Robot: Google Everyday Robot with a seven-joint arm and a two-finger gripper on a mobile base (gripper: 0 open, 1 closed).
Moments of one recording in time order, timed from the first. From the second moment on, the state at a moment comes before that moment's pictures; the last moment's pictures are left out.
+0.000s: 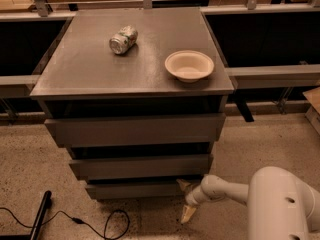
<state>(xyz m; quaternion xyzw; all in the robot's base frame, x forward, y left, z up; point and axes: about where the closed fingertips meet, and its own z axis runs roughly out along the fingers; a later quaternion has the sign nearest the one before) 0.567 -0.103 0.183 -0.71 0.64 0.11 0.27</state>
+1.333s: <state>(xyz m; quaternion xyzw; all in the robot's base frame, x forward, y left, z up) 0.584 -0.102 0.175 -0.72 0.63 0.09 0.26</state>
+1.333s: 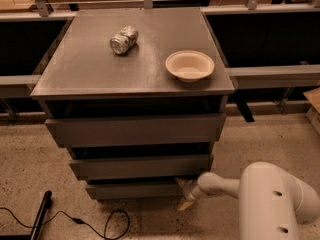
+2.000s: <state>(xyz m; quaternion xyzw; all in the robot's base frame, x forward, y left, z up) 0.582 -0.098 0.180 -0.73 0.62 0.13 0.26</state>
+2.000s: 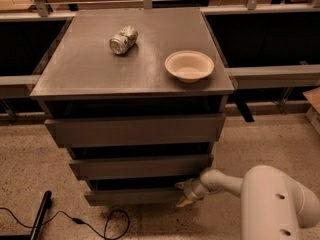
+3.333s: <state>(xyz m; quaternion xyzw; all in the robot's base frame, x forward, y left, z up) 0.464 -0.089 0.217 -0.72 0.62 0.23 0.22</state>
